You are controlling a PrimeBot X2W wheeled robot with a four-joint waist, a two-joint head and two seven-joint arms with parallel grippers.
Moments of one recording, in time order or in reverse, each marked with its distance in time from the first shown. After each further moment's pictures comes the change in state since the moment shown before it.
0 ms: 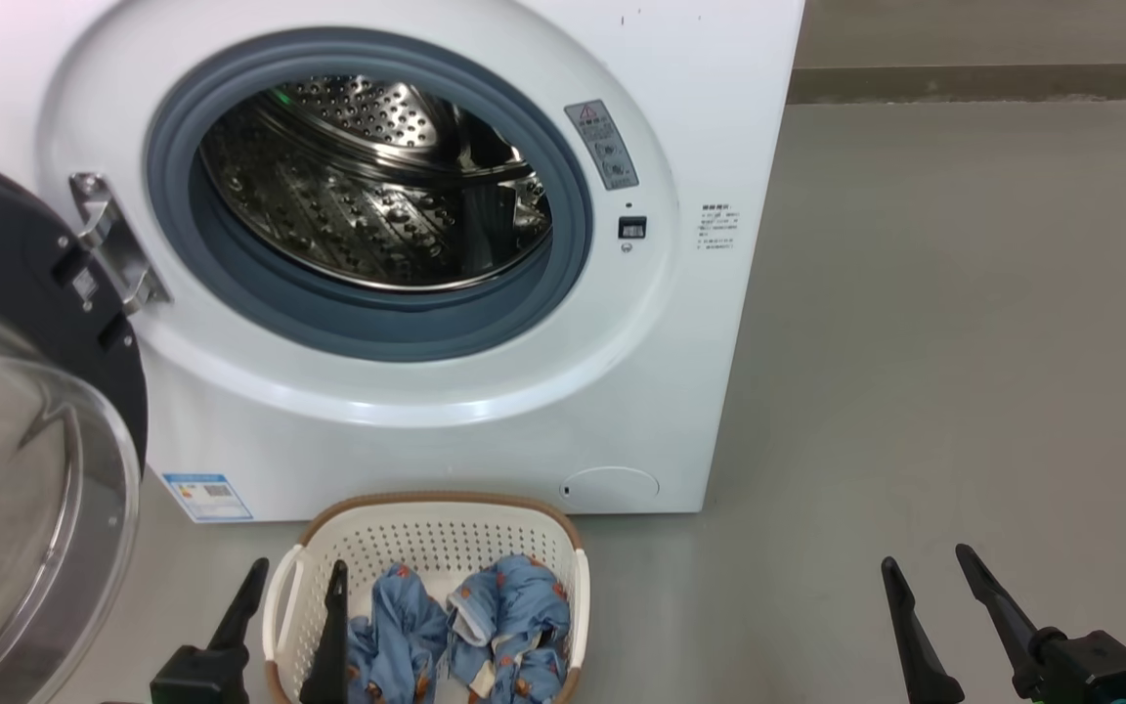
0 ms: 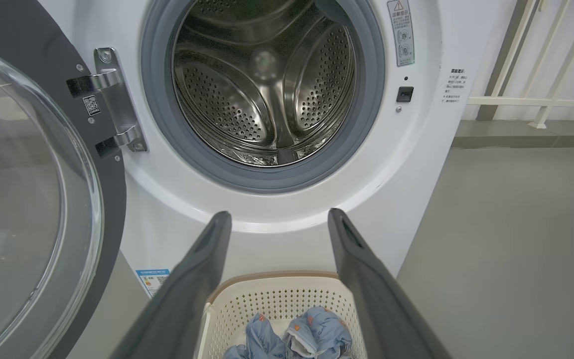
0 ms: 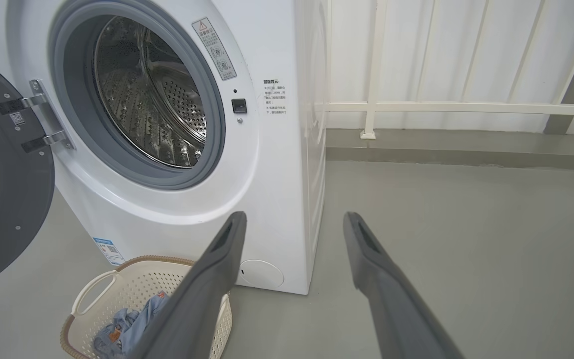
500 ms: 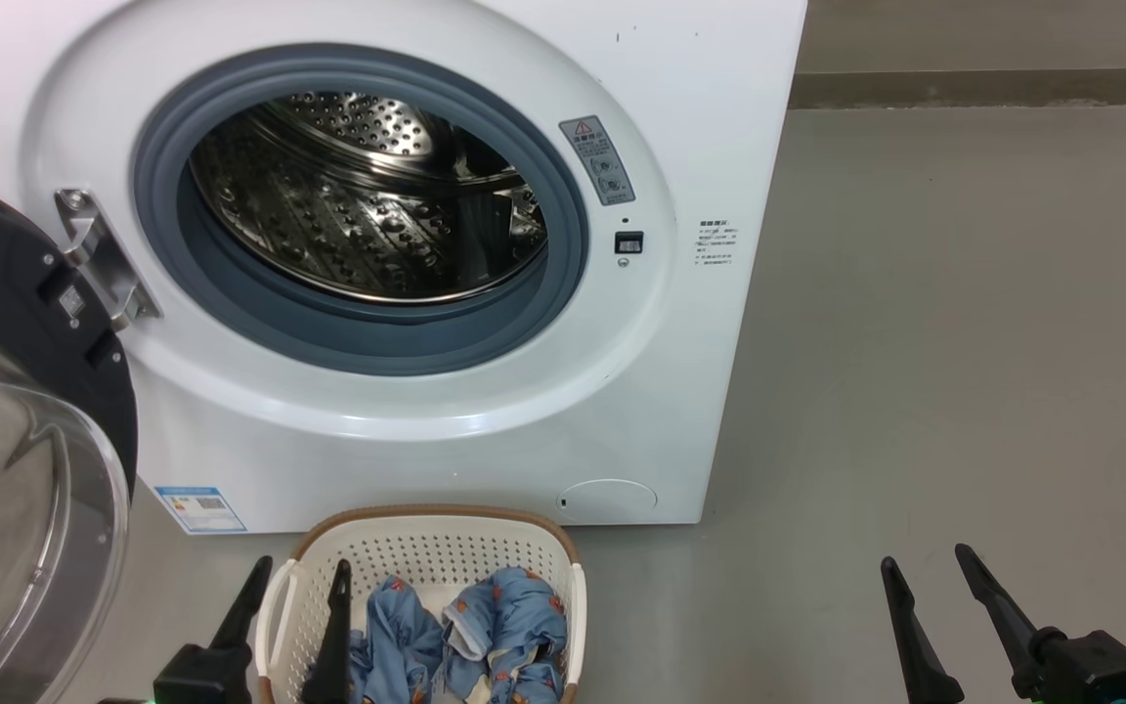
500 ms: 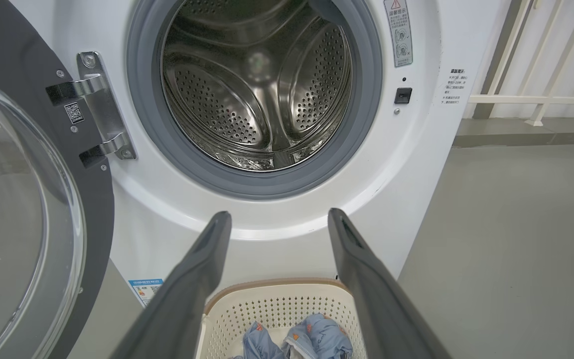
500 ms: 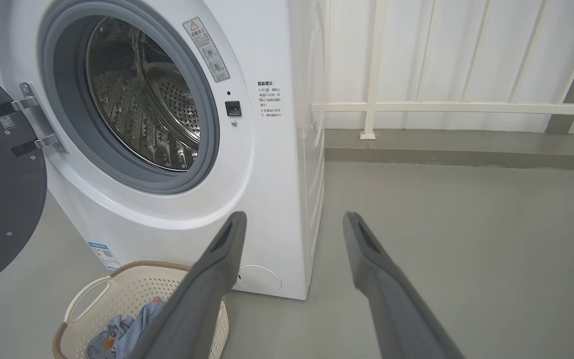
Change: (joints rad) left arm -0.004 0.012 -0.014 0.000 -0.004 0.000 -0.006; right arm 0.000 0.000 0.001 0.000 0.003 0.000 0.000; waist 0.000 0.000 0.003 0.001
